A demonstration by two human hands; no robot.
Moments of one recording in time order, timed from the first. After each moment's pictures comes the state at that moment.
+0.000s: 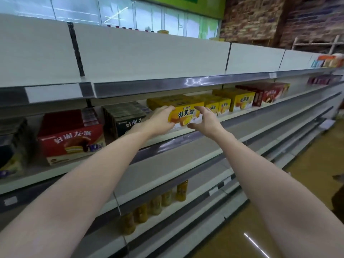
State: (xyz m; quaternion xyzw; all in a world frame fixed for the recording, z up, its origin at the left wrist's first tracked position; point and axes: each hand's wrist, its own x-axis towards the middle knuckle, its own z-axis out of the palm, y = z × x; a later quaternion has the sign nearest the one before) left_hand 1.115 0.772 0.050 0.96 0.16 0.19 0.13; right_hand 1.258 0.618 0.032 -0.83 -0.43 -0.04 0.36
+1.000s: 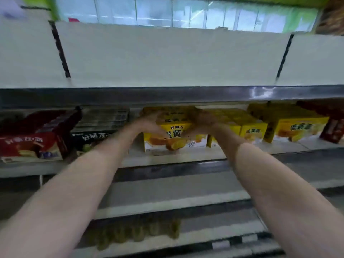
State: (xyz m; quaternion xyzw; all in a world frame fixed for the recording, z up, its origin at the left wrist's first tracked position) left_hand 1.296 0.830 0.052 0.87 0.43 0.10 0.22; right_hand 1.507 0.753 0.047 -0.76 -0.64 0.05 0.11
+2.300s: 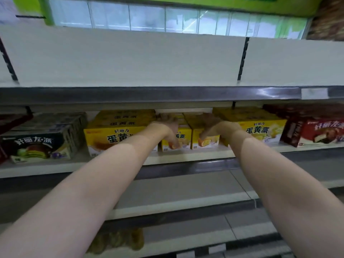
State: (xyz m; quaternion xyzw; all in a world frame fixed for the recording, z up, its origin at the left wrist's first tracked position) left_hand 1.528 0.751 0.044 0.90 0.43 -0.05 -0.01; right_hand 1.738 0.698 0.036 -0.85 -0.48 0.22 0.03
